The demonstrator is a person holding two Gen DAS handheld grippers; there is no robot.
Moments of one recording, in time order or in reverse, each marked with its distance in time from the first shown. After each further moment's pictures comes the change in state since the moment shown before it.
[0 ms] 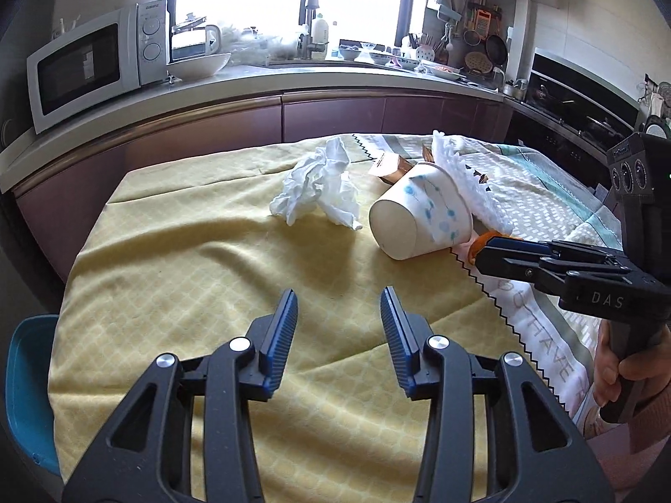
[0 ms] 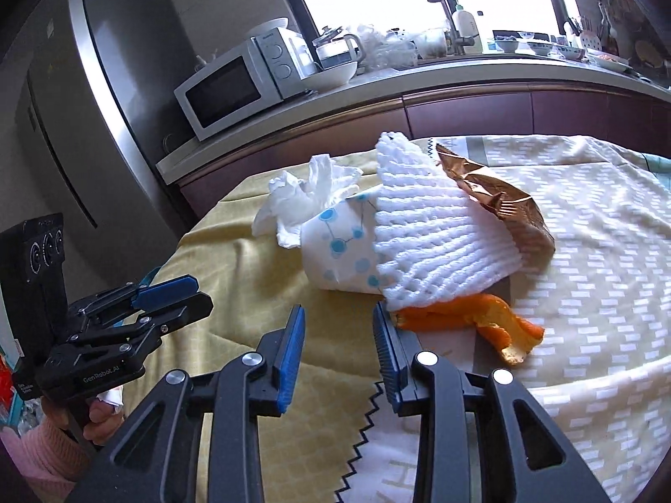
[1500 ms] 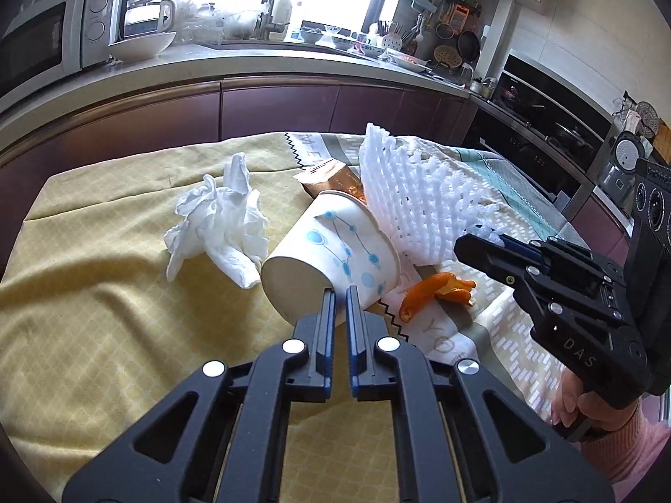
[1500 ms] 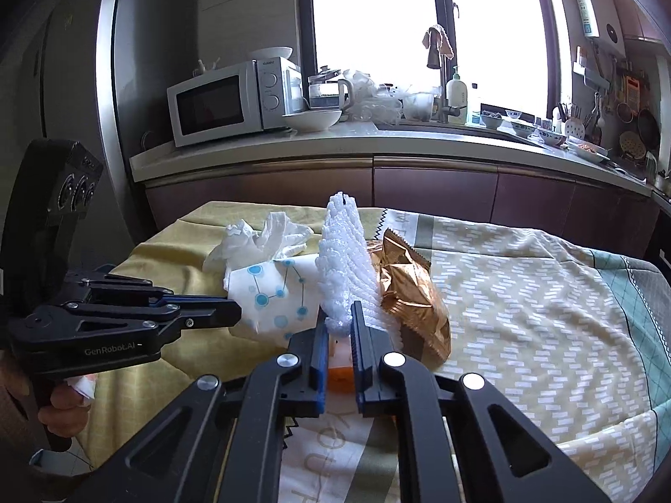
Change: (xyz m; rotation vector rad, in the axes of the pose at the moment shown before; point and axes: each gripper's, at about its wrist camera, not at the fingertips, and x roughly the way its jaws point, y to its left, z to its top) left arm 0.049 -0.040 0.047 -0.041 0.060 -0.180; right arm -0.031 0.000 0.024 -0.210 -0.143 -0.192
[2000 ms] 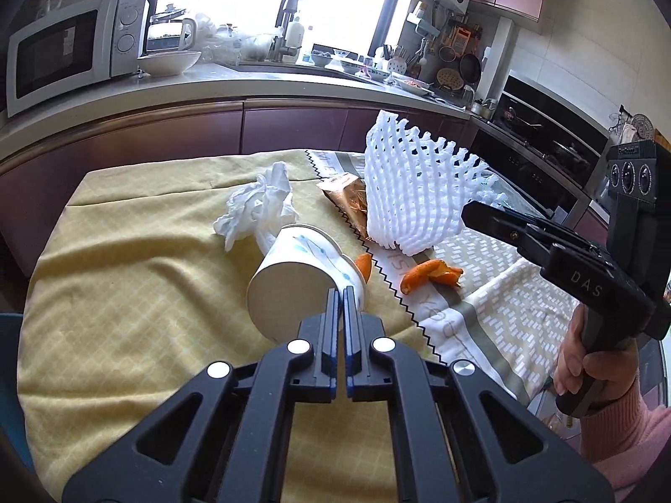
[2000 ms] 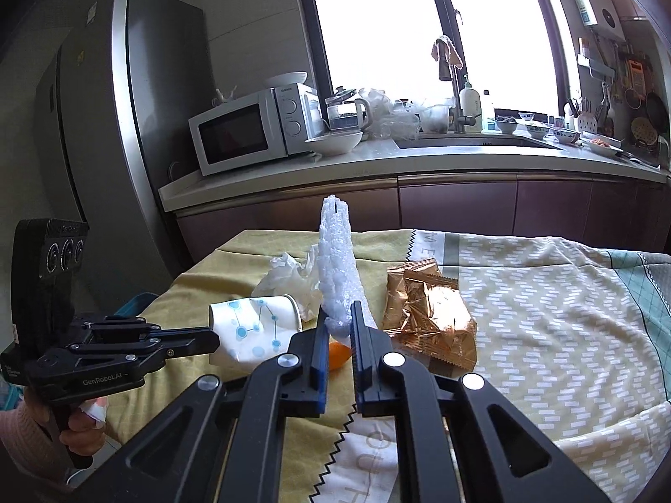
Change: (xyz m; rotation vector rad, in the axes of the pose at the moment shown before) left arm -0.071 0.014 -0.033 -0.025 -0.082 0.014; right arm -0.026 0.011 0.012 0.058 -0.051 0.110
